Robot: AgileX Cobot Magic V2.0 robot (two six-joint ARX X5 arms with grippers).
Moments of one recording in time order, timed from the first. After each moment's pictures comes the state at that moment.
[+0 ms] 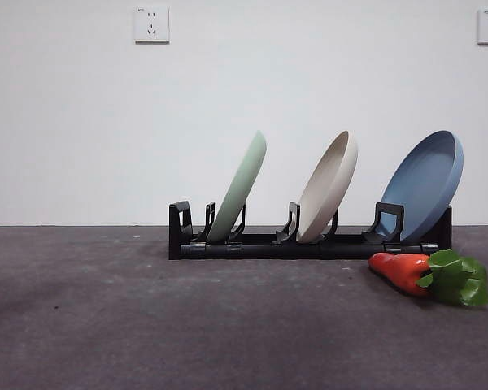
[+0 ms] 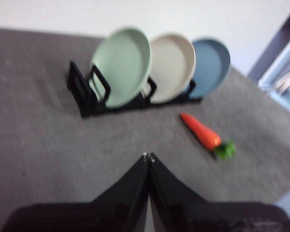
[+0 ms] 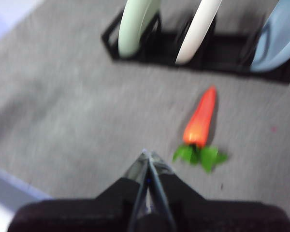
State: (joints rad) left arm 0.08 0.46 0.75 -0.72 0.66 -0.07; right arm 0.13 0.58 0.87 -0.91 -0.40 -0.05
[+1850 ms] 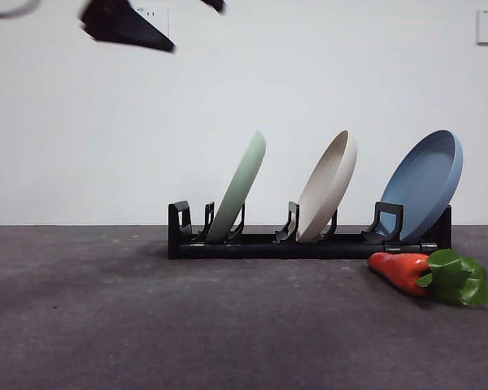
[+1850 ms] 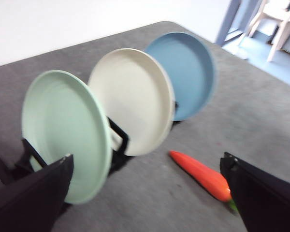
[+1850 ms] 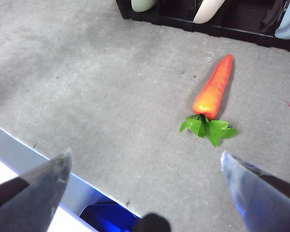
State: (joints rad) left arm -0.44 1.42 1.26 -0.25 0.34 -0.02; right arm 0.13 0.63 0.89 -1.02 -0.44 -0.14
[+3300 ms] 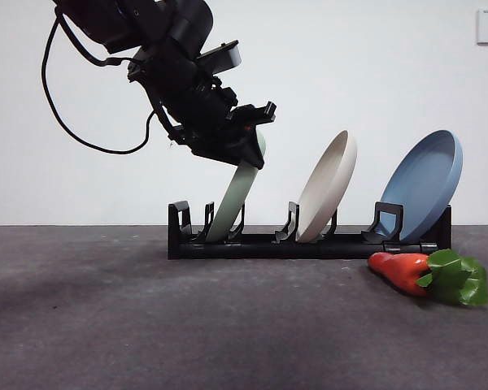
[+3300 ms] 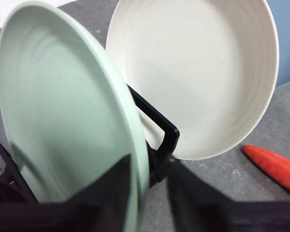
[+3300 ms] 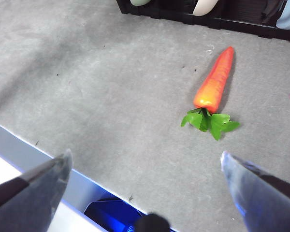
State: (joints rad) left arm -0.53 1.93 1.43 -0.02 0.14 0.07; right arm 0.13 0.63 0.89 -1.04 -0.44 -0.13
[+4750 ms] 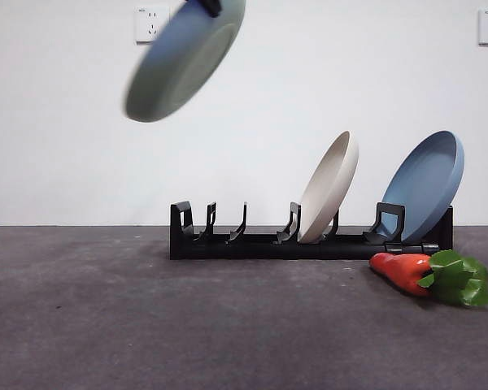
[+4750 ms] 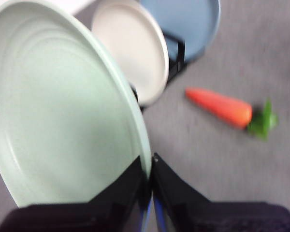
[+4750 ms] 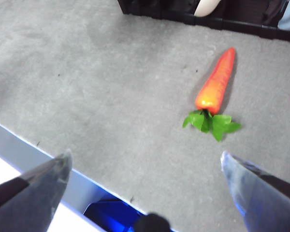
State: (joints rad) left arm -0.77 1.38 1.43 -0.72 -0.13 0.17; right arm 0.13 0.63 0.89 -1.03 -0.44 -0.13
